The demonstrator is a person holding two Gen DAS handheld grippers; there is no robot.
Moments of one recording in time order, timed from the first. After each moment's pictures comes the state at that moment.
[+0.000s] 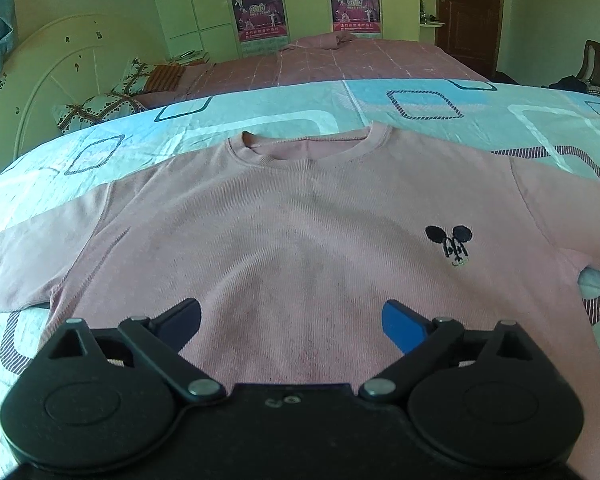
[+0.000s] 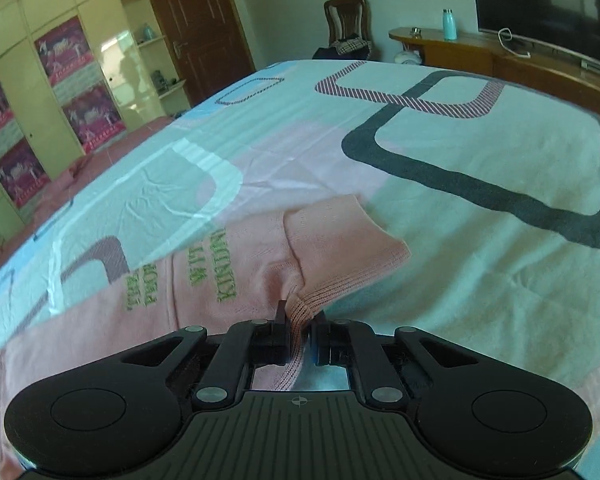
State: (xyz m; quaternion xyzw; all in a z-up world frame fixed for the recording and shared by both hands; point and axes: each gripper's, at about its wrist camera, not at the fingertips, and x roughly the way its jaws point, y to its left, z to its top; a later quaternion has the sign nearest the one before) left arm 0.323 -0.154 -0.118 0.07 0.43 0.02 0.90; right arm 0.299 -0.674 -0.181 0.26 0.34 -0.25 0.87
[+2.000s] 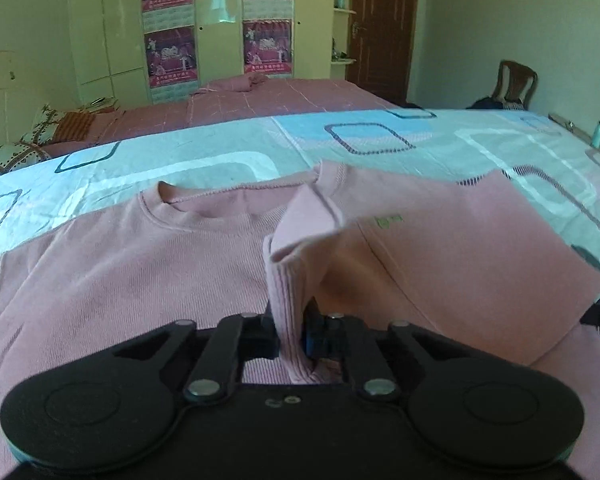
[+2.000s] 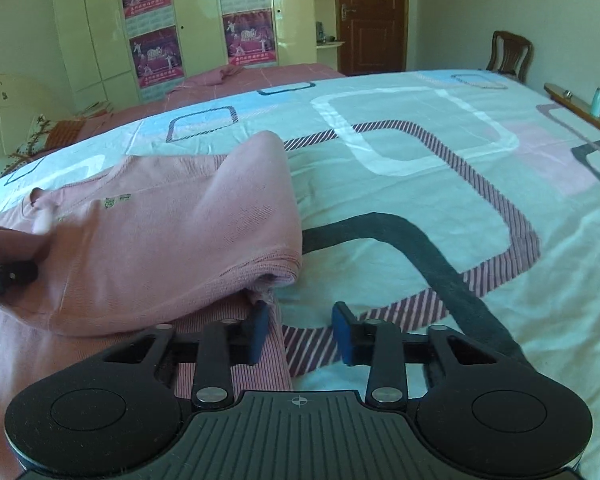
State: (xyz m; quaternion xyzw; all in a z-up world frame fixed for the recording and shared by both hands) left arm 0.398 -0.128 -0.164 0.04 0.35 -0.13 0.93; right arm 0.306 -0.395 -0.176 0.11 0.40 -0.08 0.91
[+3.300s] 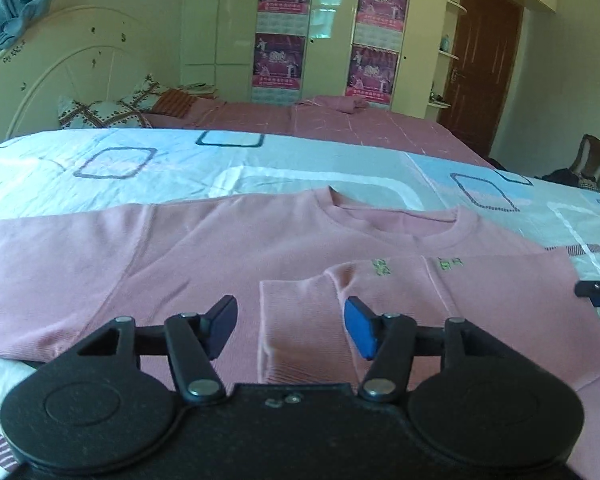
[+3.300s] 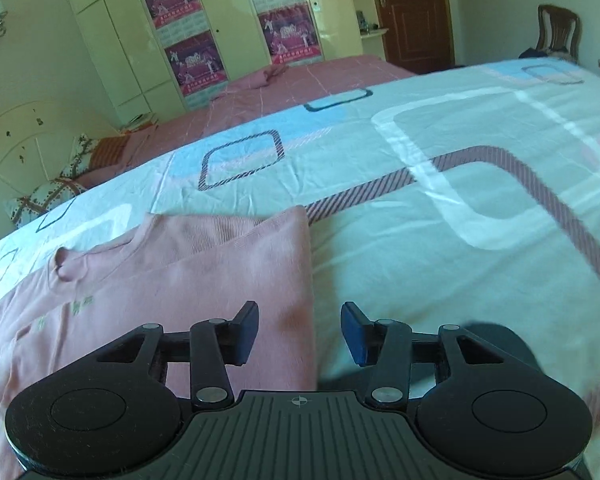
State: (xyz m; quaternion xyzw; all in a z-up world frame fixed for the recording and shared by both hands) left arm 0.380 -0.032 -0.147 -0.03 0.34 -0.02 0.94; right arm 0.418 -0.414 -0.177 0.17 0.40 0.01 0.90
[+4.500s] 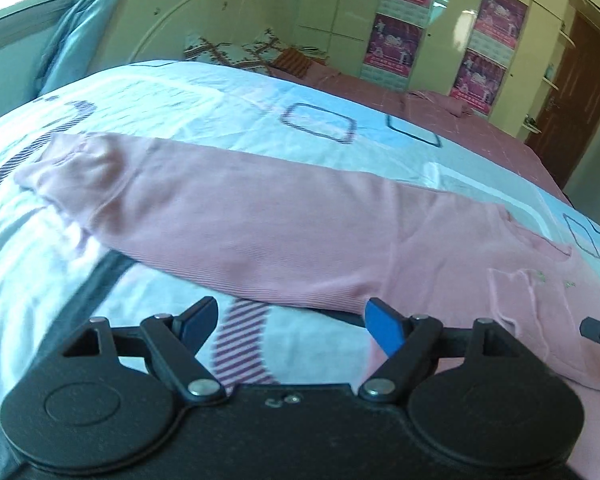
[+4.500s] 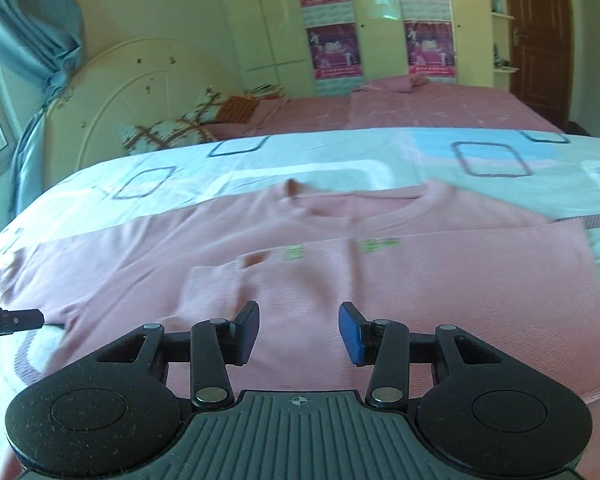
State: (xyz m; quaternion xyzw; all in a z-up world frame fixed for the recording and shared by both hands) left arm 0.307 0.172 -0.122 -0.13 0.39 0.12 0.90; right arm 0.366 -0.172 -0.135 0.08 0.38 0.17 0.91
